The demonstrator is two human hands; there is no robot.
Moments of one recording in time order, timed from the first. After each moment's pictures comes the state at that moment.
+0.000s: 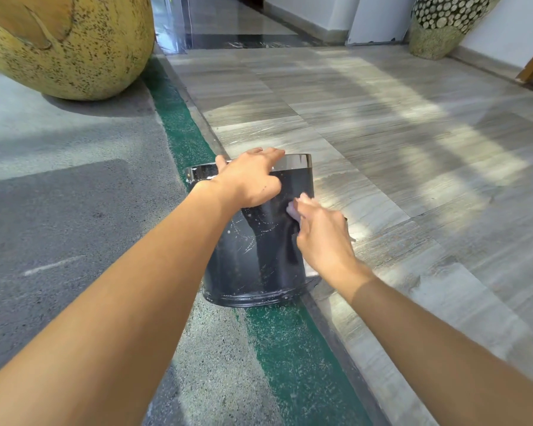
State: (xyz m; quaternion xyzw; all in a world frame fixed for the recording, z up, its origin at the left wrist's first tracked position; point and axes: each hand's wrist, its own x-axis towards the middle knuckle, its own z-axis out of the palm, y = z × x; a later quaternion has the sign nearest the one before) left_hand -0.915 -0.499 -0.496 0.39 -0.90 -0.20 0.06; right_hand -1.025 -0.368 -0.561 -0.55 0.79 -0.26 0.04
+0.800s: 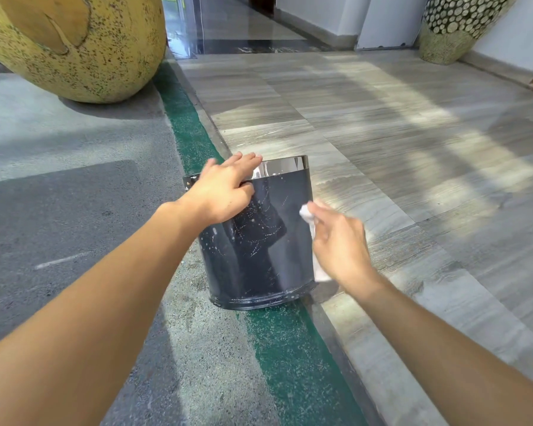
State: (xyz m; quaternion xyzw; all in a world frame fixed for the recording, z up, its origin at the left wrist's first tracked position) left_hand -0.867 -0.494 -0.512 0.37 -0.90 -0.20 0.13; right_hand -1.040 -0.341 -0.552 -0.55 0.78 -0.30 0.03
